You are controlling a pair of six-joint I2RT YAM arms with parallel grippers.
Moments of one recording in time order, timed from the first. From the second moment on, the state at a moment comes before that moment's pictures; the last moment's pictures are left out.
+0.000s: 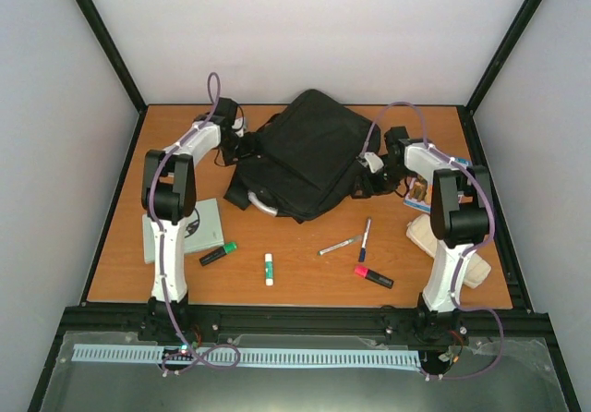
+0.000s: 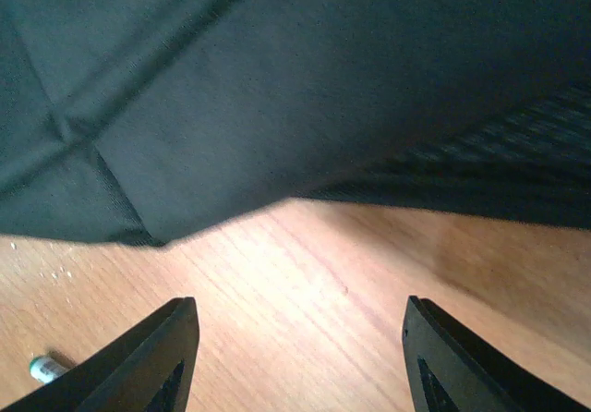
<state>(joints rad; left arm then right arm) -0.19 2.27 1.84 -0.74 0.31 -0.40 0.13 1.97 1.37 -0.84 -0.53 -0.30</state>
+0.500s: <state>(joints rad) -0.29 2.04 1.47 -0.61 0.38 -0.46 0.13 2.06 1.41 -0.76 -0.57 -0.27</state>
